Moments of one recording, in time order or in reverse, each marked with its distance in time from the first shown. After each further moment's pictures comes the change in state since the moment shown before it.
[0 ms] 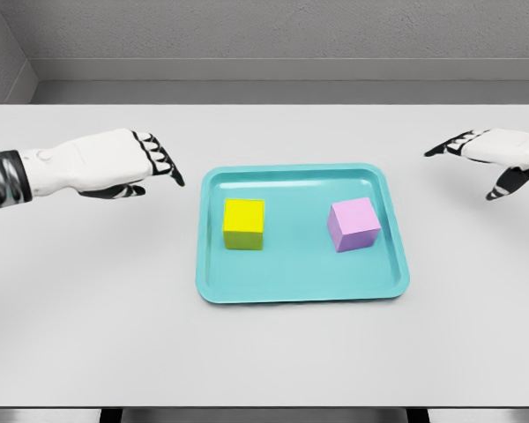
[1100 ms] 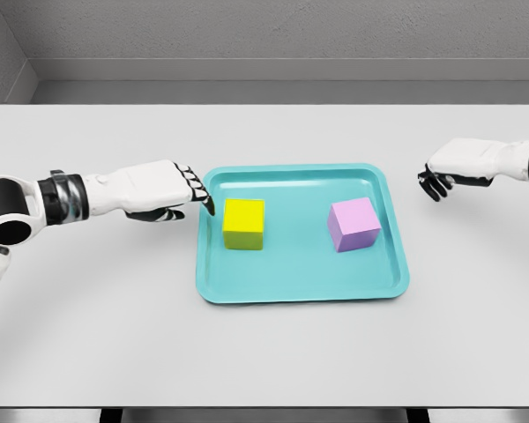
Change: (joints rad) left arm -0.008 -0.148 -0.095 0.145 -0.065 0.000 0.000; right arm -0.009 0.037 0.049 -0.127 0.005 0.000 0.057
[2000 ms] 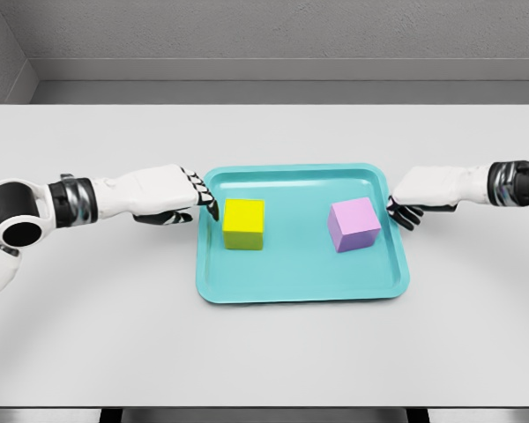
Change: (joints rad) left arm 0.000 -0.031 -0.012 0.035 0.001 0.000 0.000; right arm -0.003 0.015 0.122 -0.088 0.021 0.000 0.000
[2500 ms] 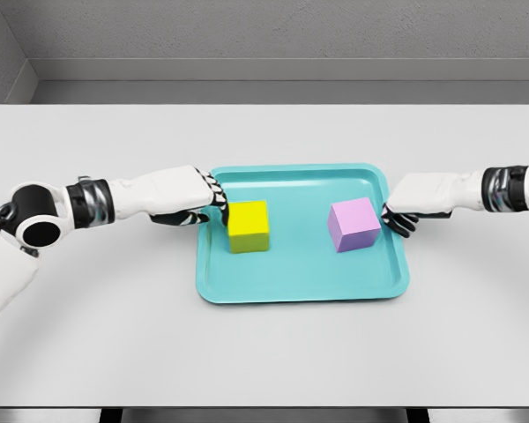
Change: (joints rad) left arm -0.003 -0.057 -0.010 0.027 0.023 0.019 0.006; right arm 0.003 -0.009 0.023 -0.046 0.000 0.000 0.000
